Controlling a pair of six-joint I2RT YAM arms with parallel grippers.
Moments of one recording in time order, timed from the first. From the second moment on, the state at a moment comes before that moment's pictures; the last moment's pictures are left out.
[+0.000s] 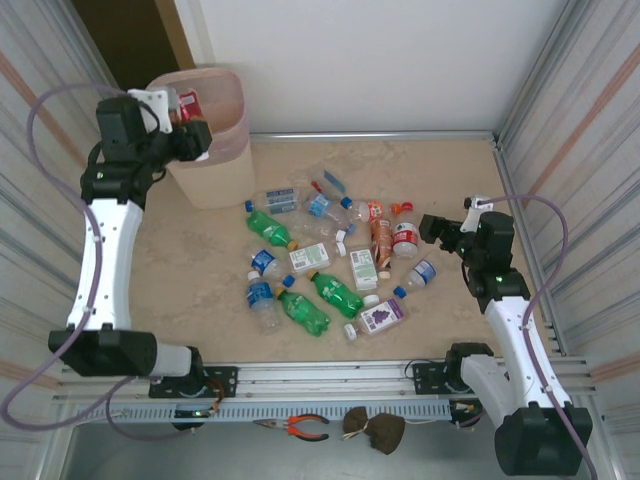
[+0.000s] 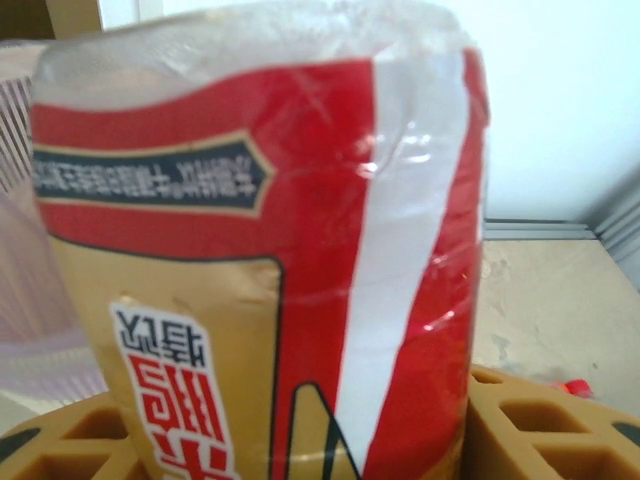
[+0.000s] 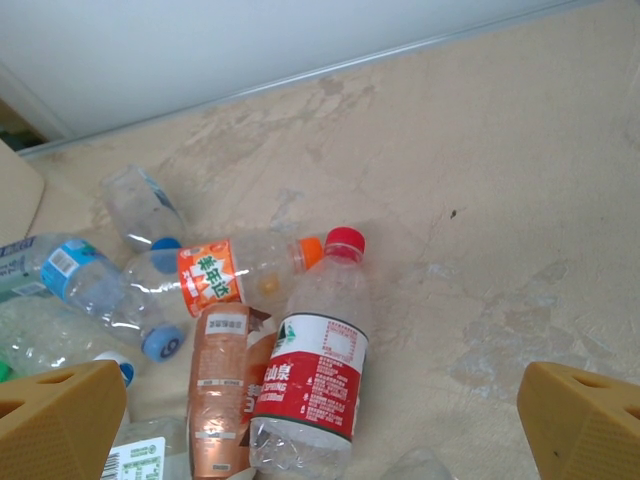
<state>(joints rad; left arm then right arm) 0.00 1.41 1.70 -0.70 0.28 -0.13 0.00 0.81 0.63 -0.27 -0.16 0.26</state>
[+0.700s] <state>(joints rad) 0.05 2.05 2.36 -0.91 0.00 0.09 0.00 0.76 0.63 -0.32 -0.12 0.26</state>
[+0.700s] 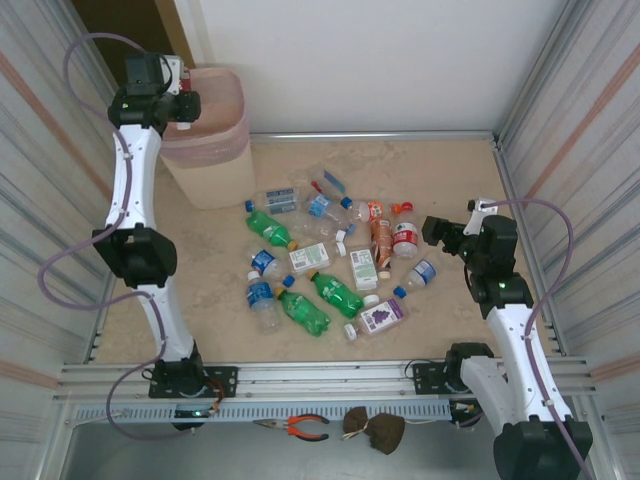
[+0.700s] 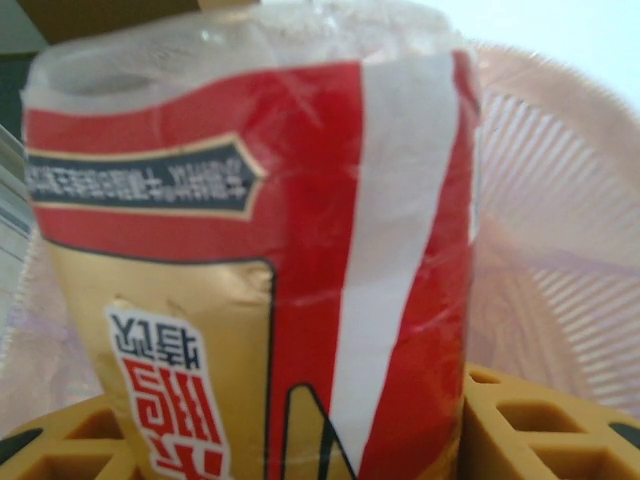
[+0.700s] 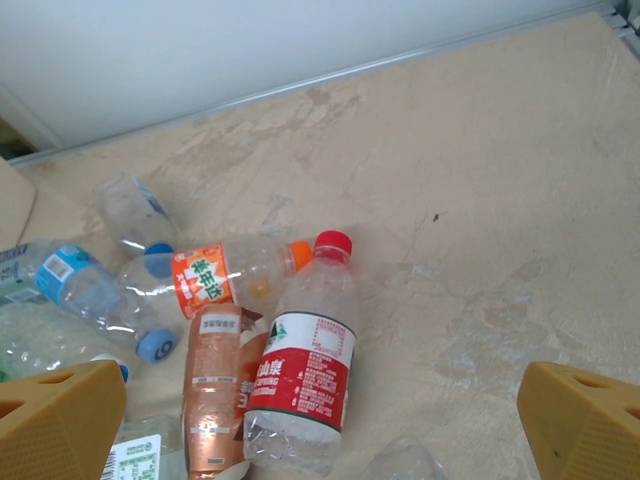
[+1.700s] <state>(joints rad) 0.07 2.33 2.44 -1.28 0.08 0.09 0.00 0.79 0.63 -0.31 -0.12 0.27</state>
